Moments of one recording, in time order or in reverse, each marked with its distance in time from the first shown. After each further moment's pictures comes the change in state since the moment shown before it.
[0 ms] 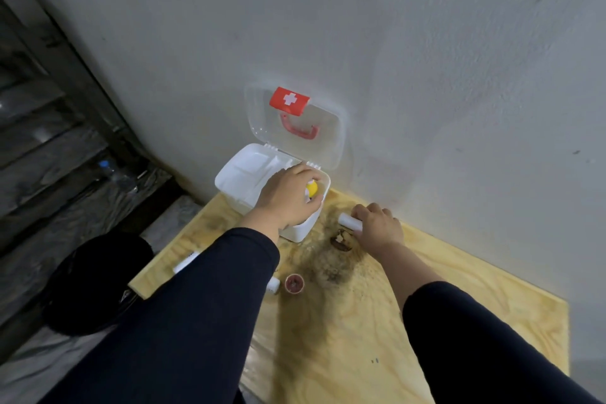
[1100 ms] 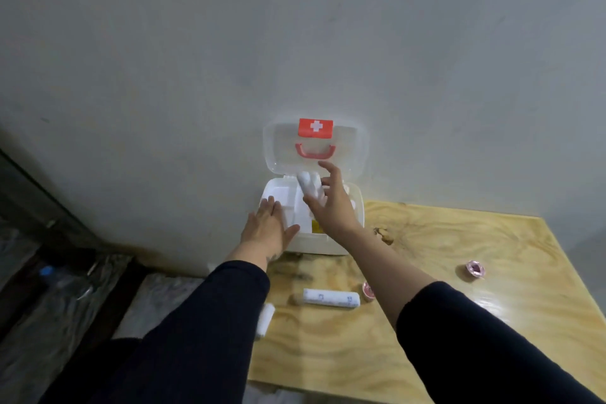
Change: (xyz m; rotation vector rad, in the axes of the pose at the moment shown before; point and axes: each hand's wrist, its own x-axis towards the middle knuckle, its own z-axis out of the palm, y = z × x) left_hand -0.009 -0.143 -0.052 0.261 -0.320 0.072; right_hand -0.003 -0.218 -0.046 0.944 0.470 0.183
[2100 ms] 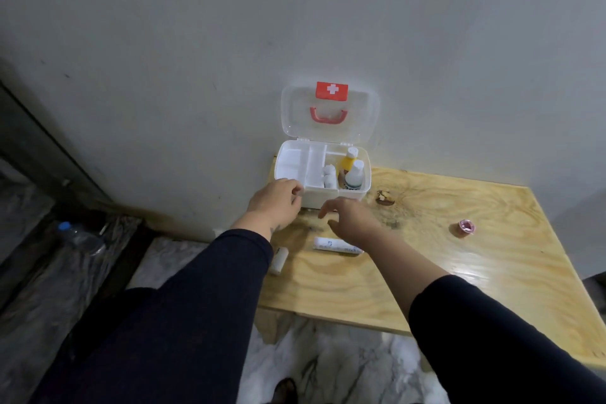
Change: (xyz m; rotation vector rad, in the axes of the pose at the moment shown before) left_hand -0.063 -0.015 -0.001 -0.215 0.145 0.132; right_hand -0.089 0.013 -0.006 -0.640 -0.378 0.029
